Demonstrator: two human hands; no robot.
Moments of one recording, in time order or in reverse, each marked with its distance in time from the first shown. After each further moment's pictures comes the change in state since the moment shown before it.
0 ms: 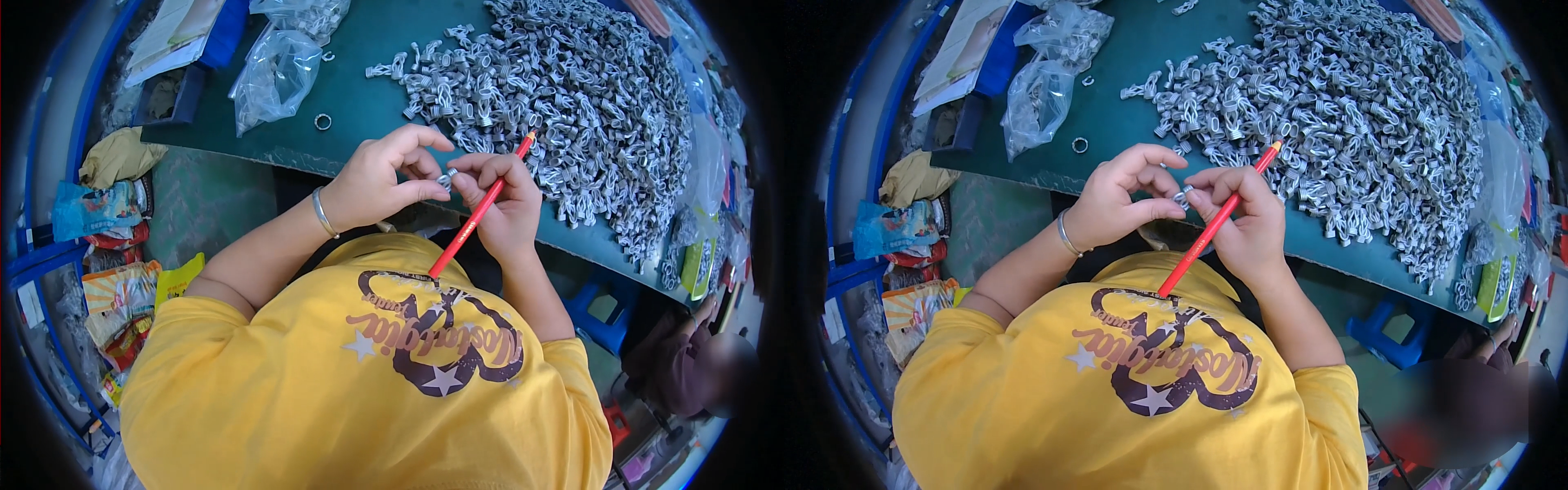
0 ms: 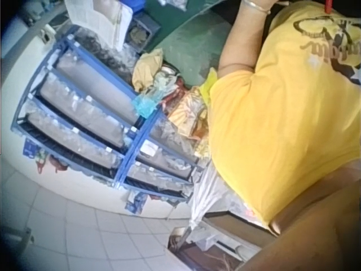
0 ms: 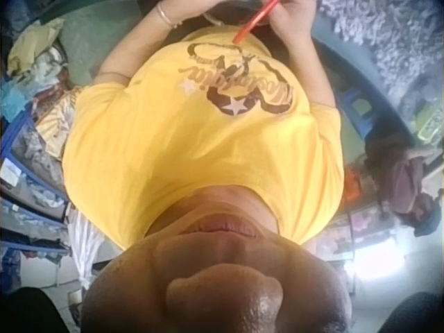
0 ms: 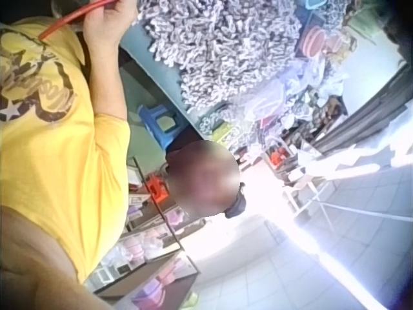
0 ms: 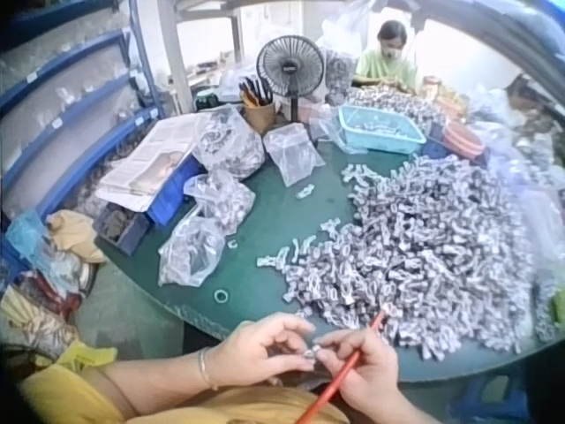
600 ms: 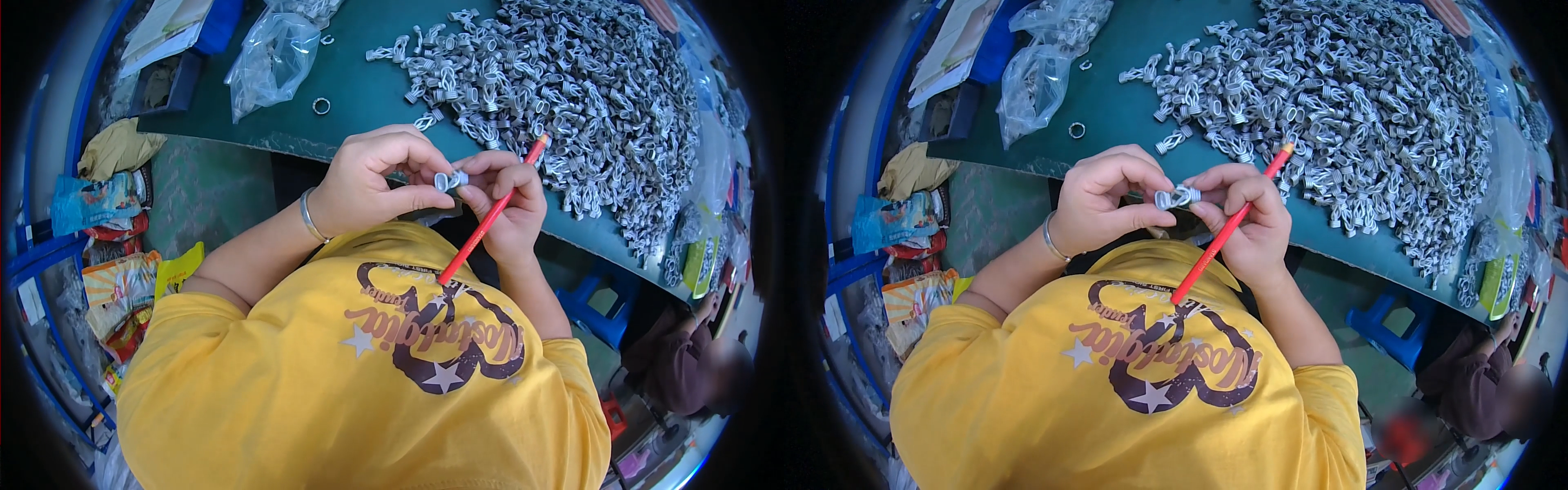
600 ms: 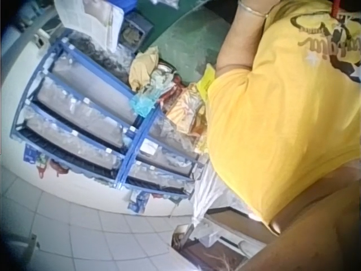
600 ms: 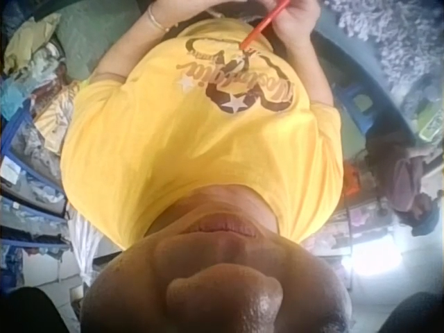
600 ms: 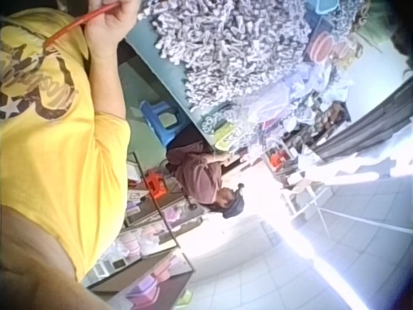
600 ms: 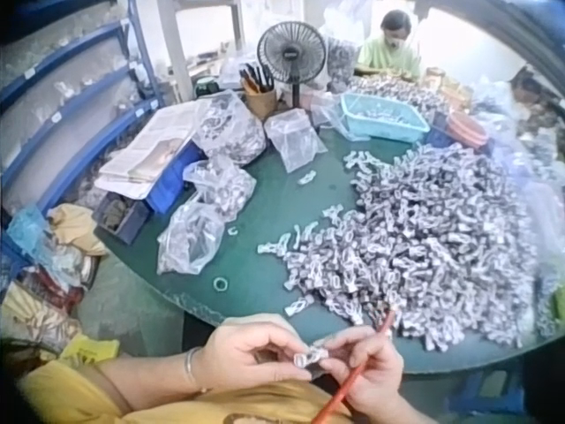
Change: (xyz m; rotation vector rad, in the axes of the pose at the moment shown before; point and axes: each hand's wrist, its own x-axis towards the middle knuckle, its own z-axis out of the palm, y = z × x) left_hand -0.014 0.004 -0.003 -0.002 -0.012 0.188; right_hand -0.018 0.013 -0.003 0.263 -0.027 -0.101
